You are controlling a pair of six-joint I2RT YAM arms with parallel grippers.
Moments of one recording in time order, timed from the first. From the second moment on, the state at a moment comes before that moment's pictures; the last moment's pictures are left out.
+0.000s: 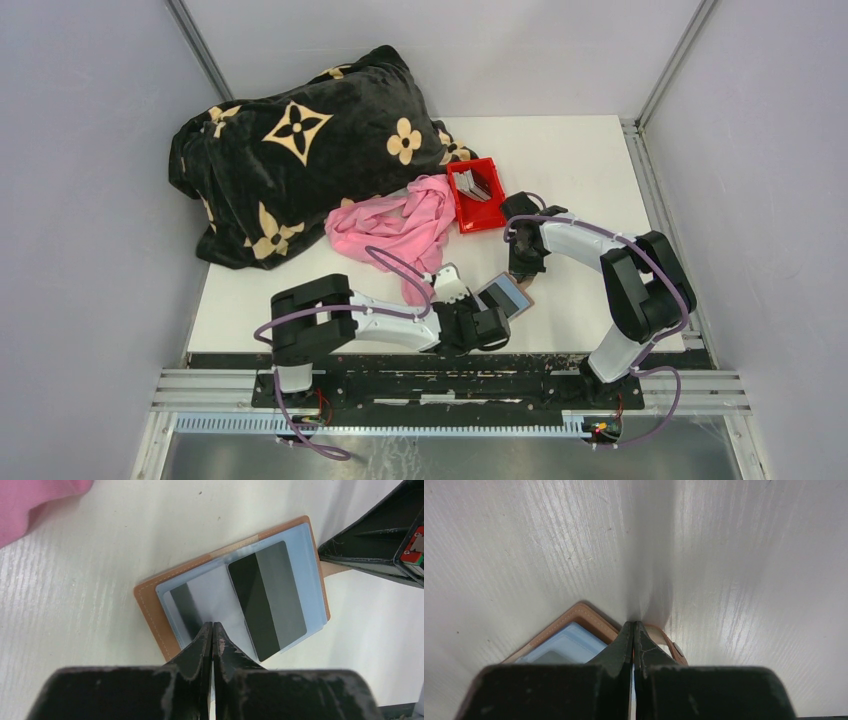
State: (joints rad) left arm -1.37 1.84 1.03 -0.31 -0.75 -1.64; right arm 0.45 1.69 0.99 -0.67 0.12 0.54
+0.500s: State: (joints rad) left arm -1.37 1.94 1.16 -0.30 -0.72 -1.44; right arm 0.45 1.69 0.99 -0.66 0.12 0.54
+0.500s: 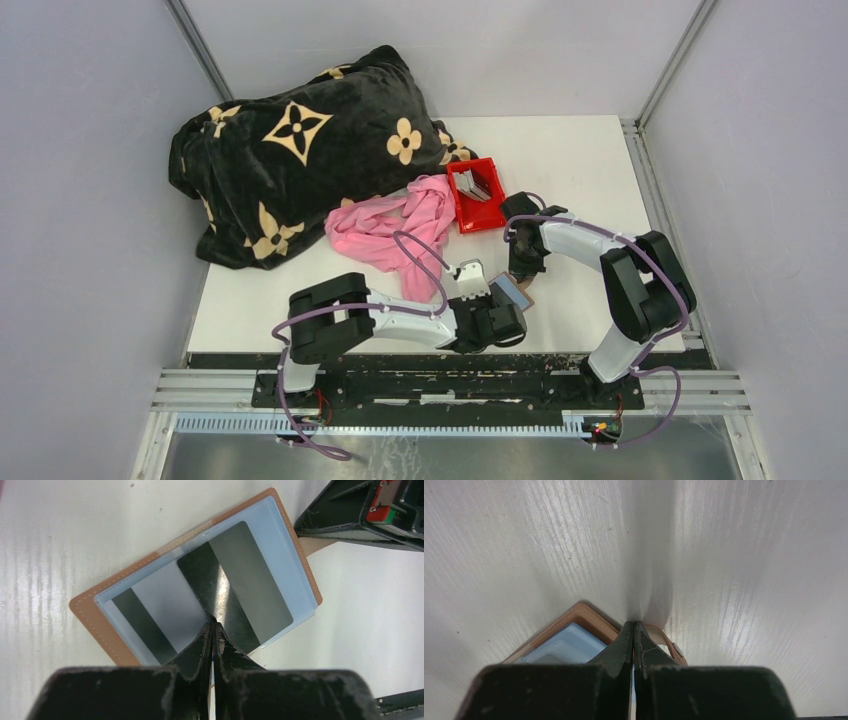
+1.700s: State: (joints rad) left arm -1.33 1.97 1.21 -0.29 -0.72 -1.30; right arm 0.46 1.71 0.99 -0.67 0.12 0.53
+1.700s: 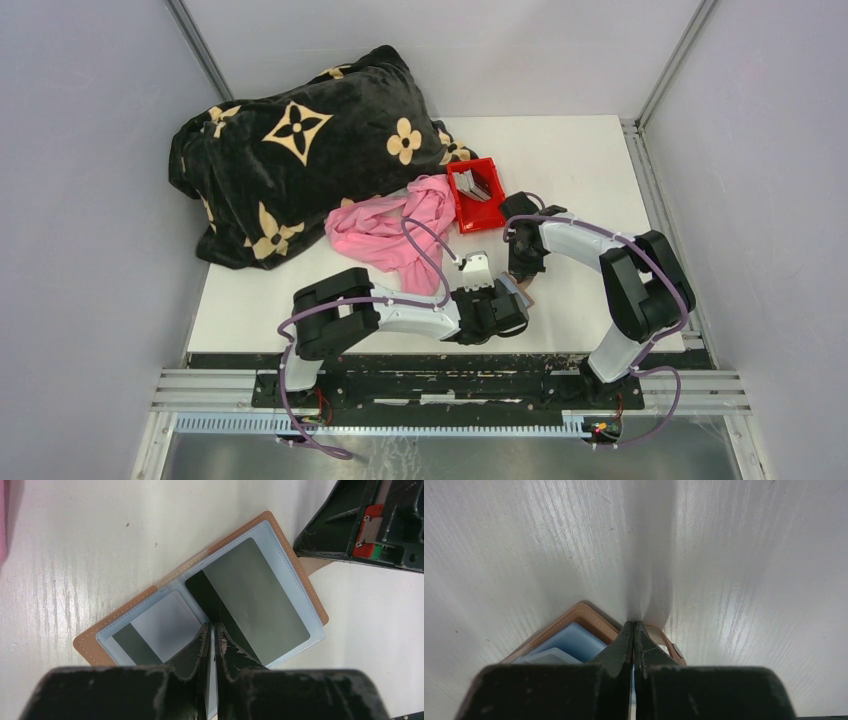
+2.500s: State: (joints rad) left arm -1.28 1.97 1.21 -0.27 -0.72 -1.27; right arm 0.51 1.70 0.97 -0.65 0.17 0.54
